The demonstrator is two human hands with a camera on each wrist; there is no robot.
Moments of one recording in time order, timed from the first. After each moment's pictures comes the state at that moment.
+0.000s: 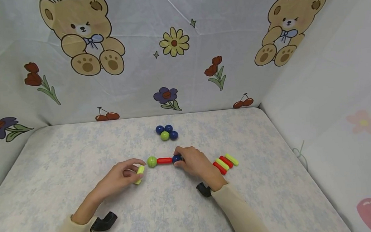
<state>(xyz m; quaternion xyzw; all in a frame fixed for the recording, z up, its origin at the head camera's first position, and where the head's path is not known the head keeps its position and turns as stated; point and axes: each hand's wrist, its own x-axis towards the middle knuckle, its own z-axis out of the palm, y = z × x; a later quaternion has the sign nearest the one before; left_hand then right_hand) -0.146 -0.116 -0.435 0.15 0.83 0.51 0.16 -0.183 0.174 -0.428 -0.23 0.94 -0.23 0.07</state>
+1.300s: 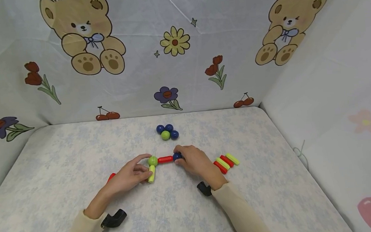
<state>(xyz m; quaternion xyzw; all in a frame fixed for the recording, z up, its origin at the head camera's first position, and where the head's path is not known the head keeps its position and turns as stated) -0.154 -0.090 -0.447 0.10 0.82 0.53 0.21 -0.184 0.173 -0.428 -0.24 0.95 -0.20 0.05</state>
